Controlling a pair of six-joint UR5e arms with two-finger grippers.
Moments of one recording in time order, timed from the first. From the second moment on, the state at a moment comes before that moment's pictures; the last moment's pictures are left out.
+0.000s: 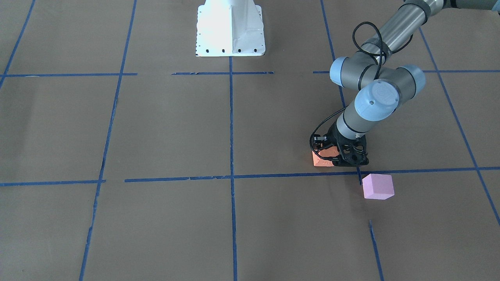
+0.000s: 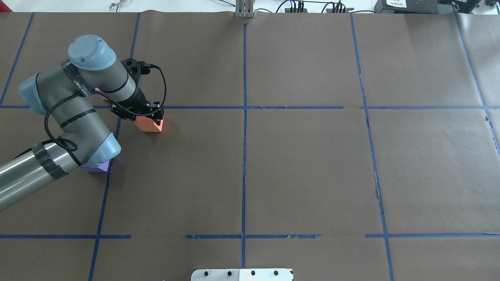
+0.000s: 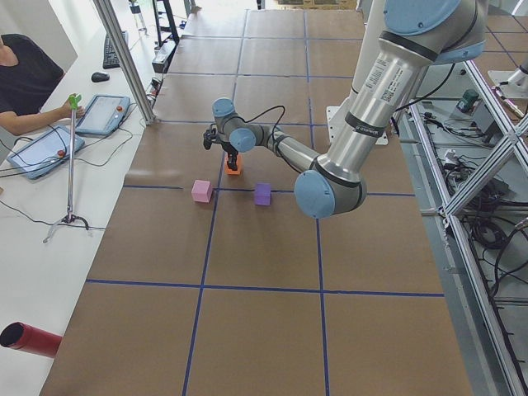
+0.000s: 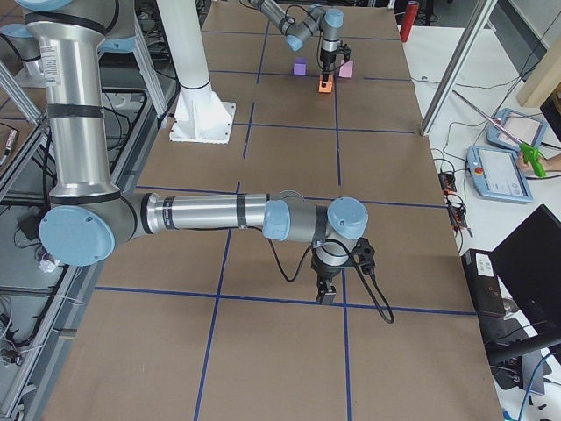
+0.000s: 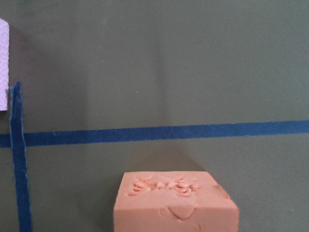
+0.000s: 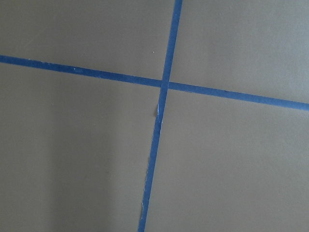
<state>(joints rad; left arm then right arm) -0.82 -2.09 -1.47 -1.84 -2.17 -0.94 1.52 -1.52 1.60 -1.72 2.29 -0.16</state>
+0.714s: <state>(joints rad) -0.92 -2.05 -1.77 -1.50 -2.17 -0.79 1.52 -1.52 1.60 -1.72 2.29 -0.16</state>
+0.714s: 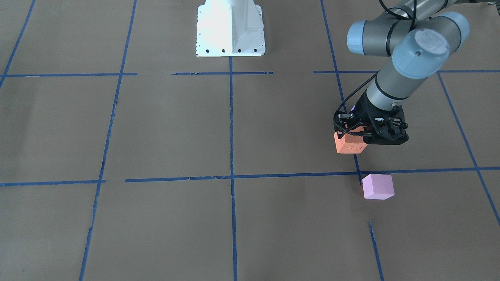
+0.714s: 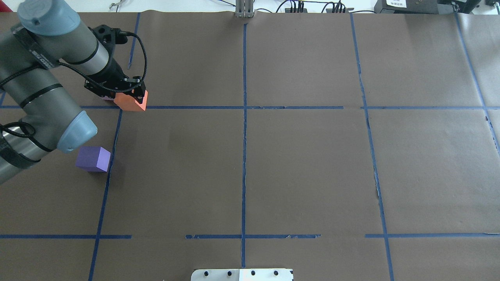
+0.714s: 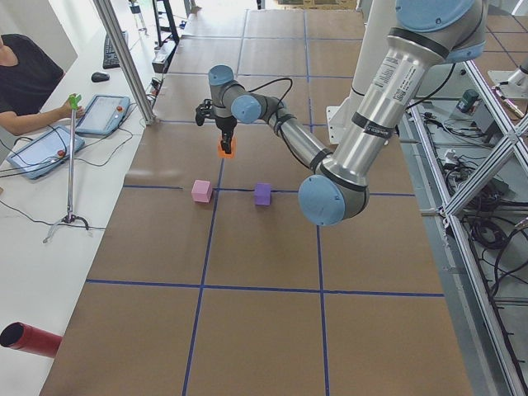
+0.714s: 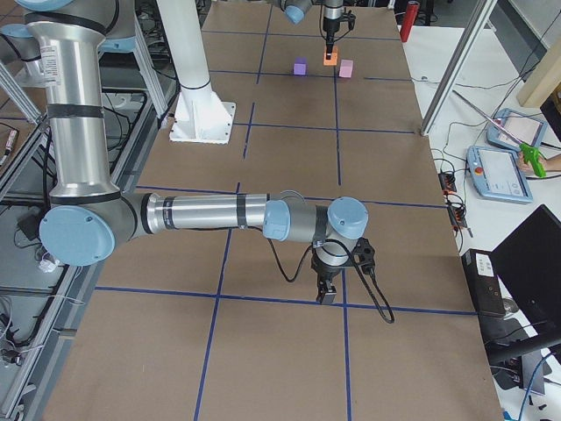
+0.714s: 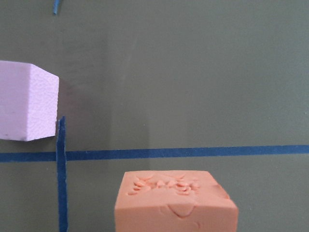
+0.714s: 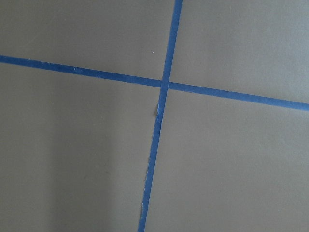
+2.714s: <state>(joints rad) -0.96 -1.93 -1.52 -1.73 -2.26 -0.66 1.52 -1.52 1.60 -1.72 2.29 -0.16</state>
